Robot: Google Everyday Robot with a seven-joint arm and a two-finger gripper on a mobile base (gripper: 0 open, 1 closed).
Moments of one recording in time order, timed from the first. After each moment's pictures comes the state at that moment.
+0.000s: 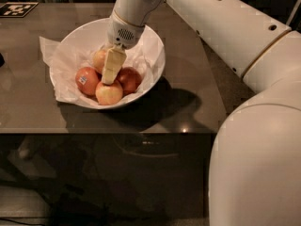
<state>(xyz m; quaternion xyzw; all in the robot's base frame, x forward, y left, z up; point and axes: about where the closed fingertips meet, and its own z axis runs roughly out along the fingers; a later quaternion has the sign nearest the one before) 0.612 0.100 0.894 -0.71 0.67 0.16 0.17</state>
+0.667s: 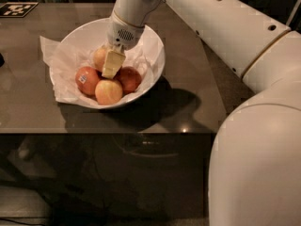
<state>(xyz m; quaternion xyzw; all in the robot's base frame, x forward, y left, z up) 0.612 0.100 0.894 -0.71 0.67 0.16 0.17</state>
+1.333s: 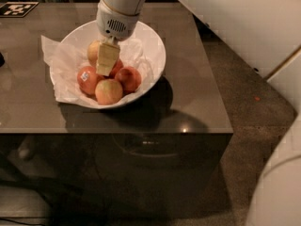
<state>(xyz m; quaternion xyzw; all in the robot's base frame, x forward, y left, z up) 0.582 0.102 0.940 -0.70 0.68 0.09 0.20</state>
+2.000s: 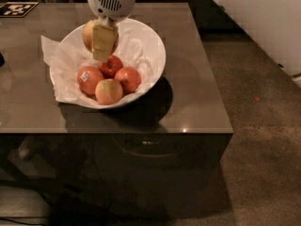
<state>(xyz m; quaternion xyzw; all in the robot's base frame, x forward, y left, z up) 0.556 0.094 0.998 -0.69 0.69 0.03 0.22</state>
